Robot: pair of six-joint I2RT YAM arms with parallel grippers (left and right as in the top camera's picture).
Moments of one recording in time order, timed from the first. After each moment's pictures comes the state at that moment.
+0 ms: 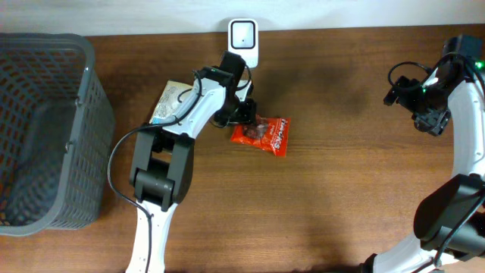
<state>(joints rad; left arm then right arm) -0.41 2.36 1.92 -0.95 0.30 -0.21 -0.34 1.83 1.69 -1.19 -0.11 0.33</state>
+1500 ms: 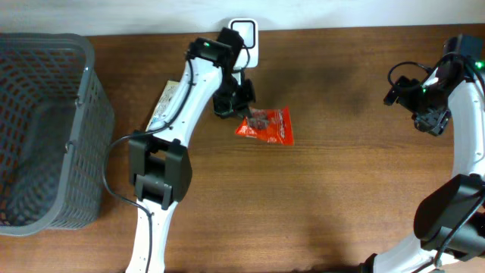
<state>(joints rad) -0.40 2.37 2.25 -1.36 0.39 -0.54 -0.34 1.83 1.69 -1.18 -0.11 0.33</state>
